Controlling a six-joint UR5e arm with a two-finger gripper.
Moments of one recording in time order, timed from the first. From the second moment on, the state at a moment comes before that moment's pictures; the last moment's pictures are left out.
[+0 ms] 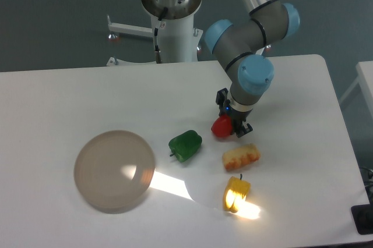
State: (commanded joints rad) arm 2.36 -2.03 -1.59 -1.20 1.54 1.58
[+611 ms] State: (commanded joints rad) arm 2.36 -2.03 -1.59 -1.20 1.54 1.58
